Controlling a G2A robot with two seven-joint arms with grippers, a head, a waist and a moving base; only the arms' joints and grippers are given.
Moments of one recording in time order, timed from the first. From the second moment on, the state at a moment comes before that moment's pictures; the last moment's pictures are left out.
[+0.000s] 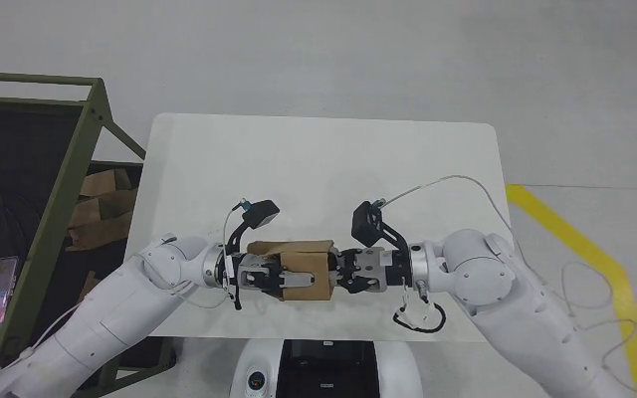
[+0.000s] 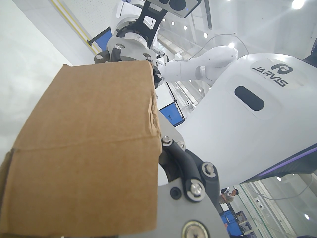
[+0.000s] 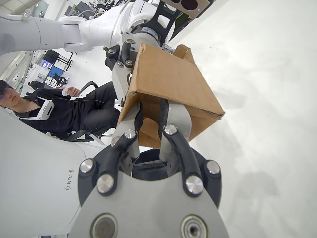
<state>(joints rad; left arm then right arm) 1.24 -0.71 -0.90 -1.74 -0.62 -0.84 -0.98 -1.17 -1.00 0.95 -1.95 -0.15 -0.46 0.90</state>
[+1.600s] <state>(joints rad) 1.20 -0.67 -0.89 -1.70 -0.65 -0.87 -0.95 -1.52 -0.92 1.31 -2.10 -0.18 -0.62 0.76</state>
